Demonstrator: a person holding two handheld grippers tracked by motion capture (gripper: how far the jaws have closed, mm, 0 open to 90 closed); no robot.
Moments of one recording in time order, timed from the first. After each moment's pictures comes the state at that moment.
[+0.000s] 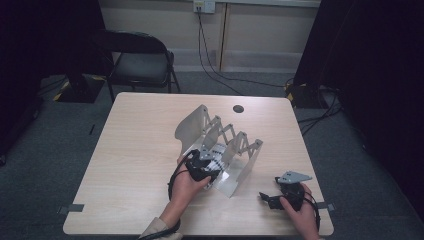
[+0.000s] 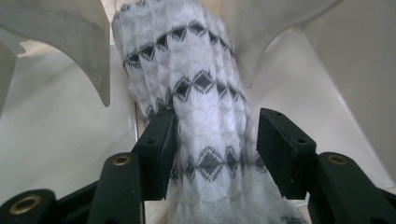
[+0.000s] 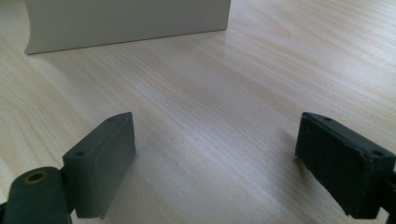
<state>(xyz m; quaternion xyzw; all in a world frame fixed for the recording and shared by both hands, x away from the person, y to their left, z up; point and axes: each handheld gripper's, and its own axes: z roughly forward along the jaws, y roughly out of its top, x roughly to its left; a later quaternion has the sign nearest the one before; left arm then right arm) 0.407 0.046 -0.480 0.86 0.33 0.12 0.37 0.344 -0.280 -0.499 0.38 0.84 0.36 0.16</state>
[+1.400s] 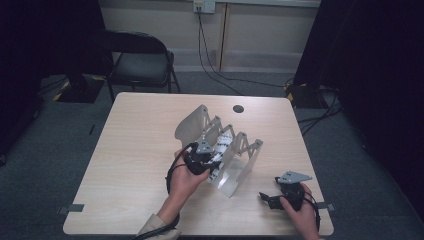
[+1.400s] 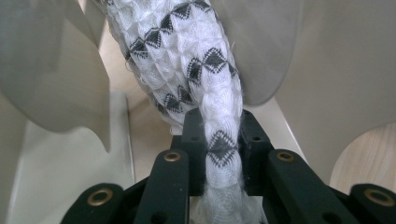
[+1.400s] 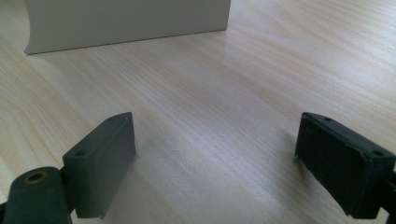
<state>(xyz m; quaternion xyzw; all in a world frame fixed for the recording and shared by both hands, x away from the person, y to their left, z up) 0.403 0.049 -0.444 0.85 0.31 0.10 0.42 0.344 -0.280 -0.499 0.38 0.84 0.36 0.16</state>
